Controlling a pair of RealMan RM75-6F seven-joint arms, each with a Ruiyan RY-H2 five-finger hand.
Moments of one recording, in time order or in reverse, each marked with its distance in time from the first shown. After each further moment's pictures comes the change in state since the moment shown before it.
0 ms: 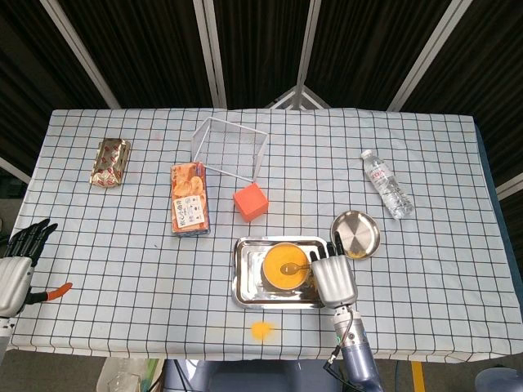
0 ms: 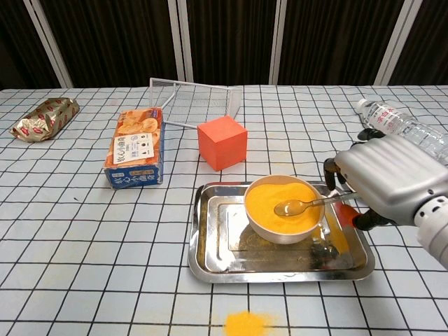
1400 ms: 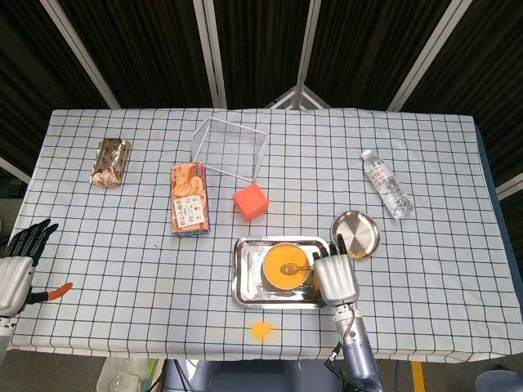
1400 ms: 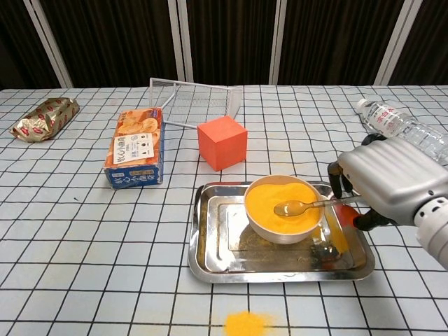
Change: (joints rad) left arm -0.003 0.002 -0.001 -0.007 -0.013 -0.011 0.012; right arm -0.014 -0.008 0.017 0.025 0.004 -0.016 0.030
